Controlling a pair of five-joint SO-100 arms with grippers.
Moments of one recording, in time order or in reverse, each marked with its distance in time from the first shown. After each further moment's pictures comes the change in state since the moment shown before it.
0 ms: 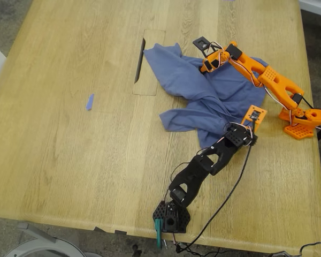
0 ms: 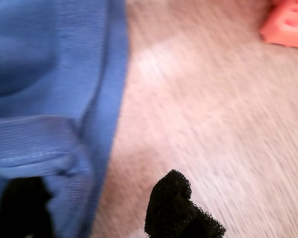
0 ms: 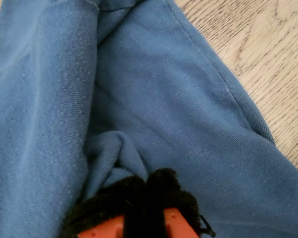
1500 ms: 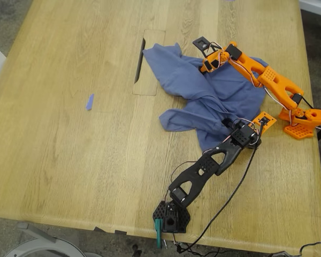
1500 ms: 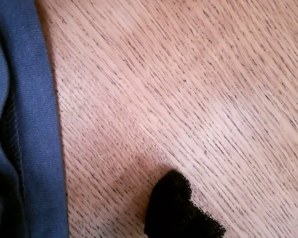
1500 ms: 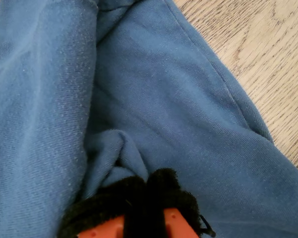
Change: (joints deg) arm 0 -2.1 -26.8 -38.3 29.1 14.1; arm 1 -2.2 0.1 -0.4 0.6 0.0
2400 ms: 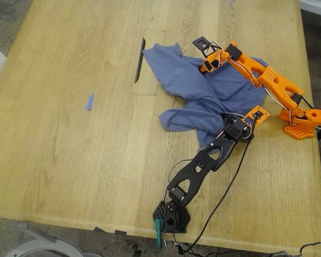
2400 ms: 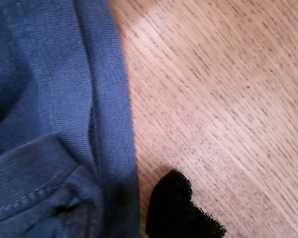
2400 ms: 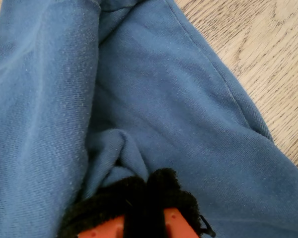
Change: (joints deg) arm 0 -6.7 -1.2 -0.3 1.1 6.3; arm 1 -0.5 0.4 0.0 0.3 0.0
